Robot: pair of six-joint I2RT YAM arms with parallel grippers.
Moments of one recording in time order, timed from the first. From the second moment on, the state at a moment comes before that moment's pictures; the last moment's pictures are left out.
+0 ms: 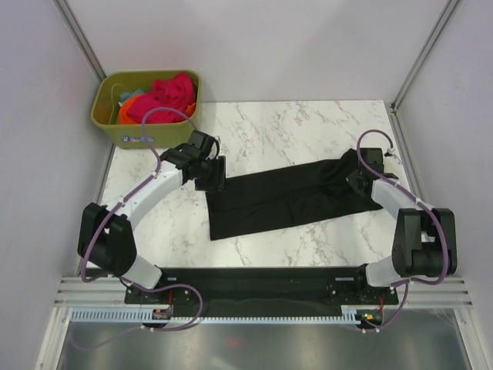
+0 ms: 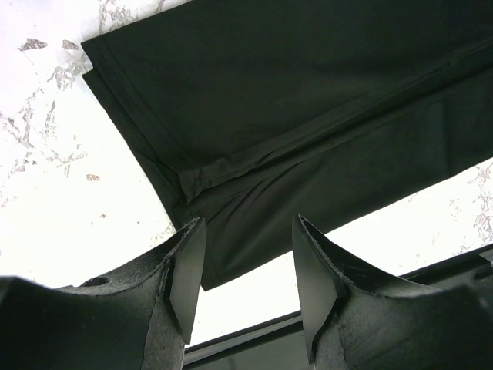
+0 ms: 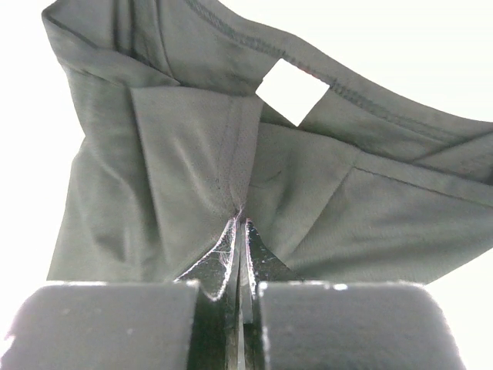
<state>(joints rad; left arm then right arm) -0.46 1.52 1.20 -0.73 0.09 -0.40 -0.02 1.50 0.80 -0.22 0.27 0.89</state>
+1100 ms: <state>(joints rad) -0.45 1.60 1.19 -0.71 0.09 -0.40 0.18 1.13 0.57 -0.37 0.51 1.40</state>
